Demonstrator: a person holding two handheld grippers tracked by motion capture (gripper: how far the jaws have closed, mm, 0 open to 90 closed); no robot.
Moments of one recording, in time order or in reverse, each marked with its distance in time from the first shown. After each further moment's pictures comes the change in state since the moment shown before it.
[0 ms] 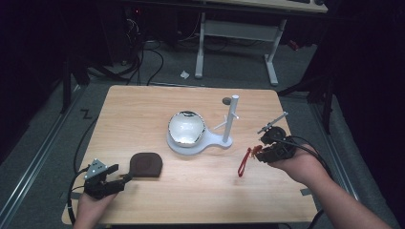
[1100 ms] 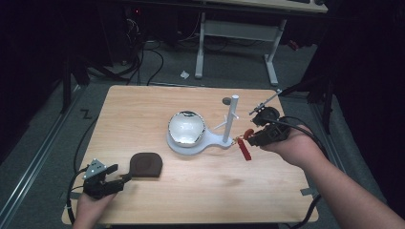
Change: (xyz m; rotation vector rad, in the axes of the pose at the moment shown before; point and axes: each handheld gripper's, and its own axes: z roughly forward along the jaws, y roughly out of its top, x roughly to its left) left arm 0.002 -0.001 -0.001 -0.001 -0.001 -0.007; right arm 0.010 0.047 -0.040 -0.039 0.017 -0.032
